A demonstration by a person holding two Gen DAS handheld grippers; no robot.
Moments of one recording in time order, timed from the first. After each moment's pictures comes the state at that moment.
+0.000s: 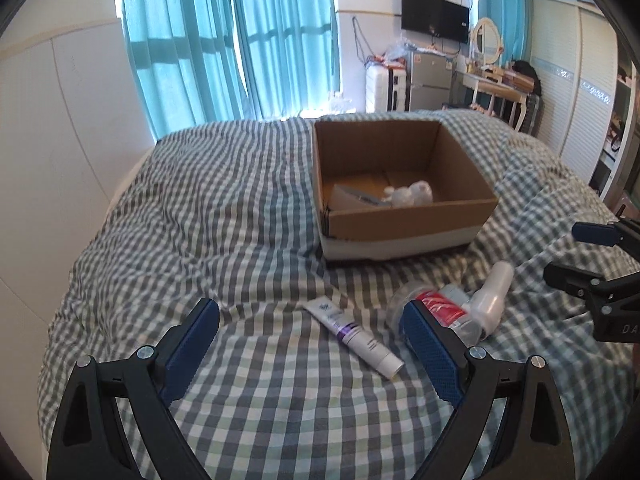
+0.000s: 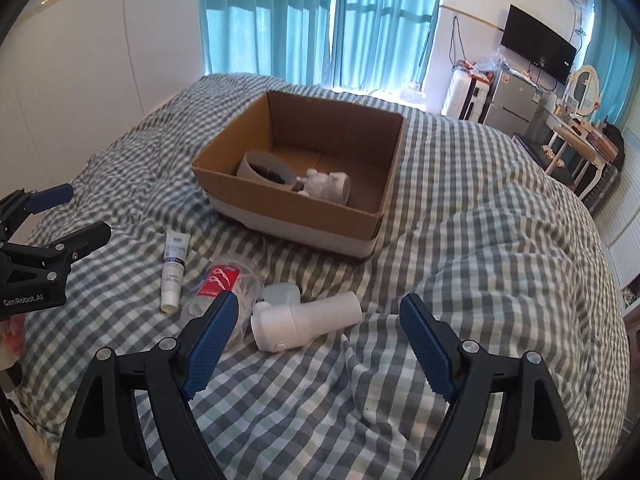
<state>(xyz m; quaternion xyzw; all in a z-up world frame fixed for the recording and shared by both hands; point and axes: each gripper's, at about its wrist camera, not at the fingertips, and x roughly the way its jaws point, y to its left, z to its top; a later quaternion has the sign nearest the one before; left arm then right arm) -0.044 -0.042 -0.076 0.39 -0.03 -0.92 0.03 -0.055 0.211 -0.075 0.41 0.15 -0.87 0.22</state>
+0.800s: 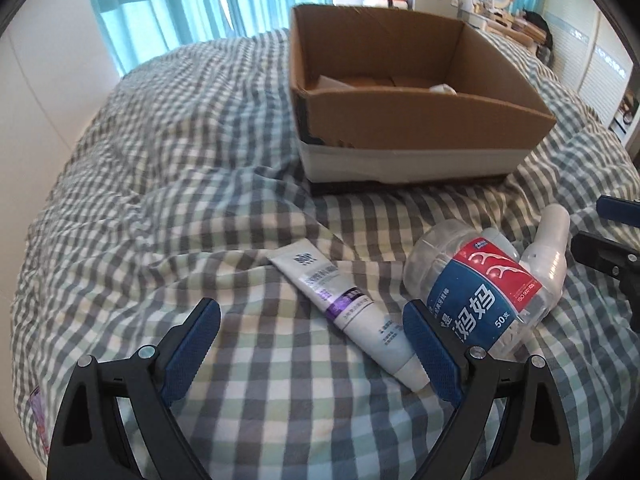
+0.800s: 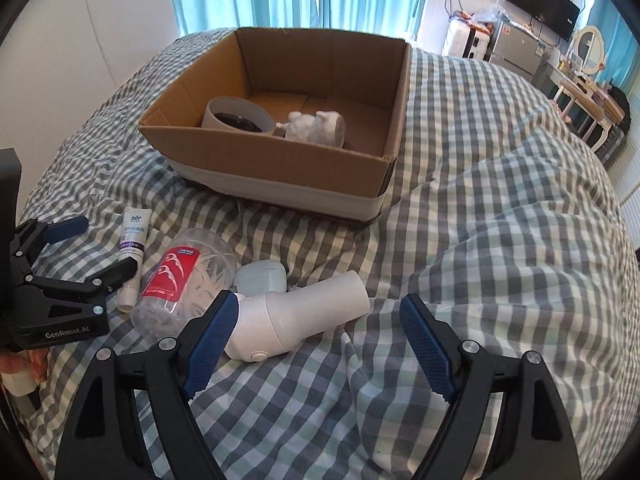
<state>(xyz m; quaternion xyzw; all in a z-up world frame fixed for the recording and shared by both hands) -0.102 -0.032 -0.166 0.51 -0.03 -0.86 0.01 -0.101 0.201 -0.133 0.49 0.13 -0.84 0.19</state>
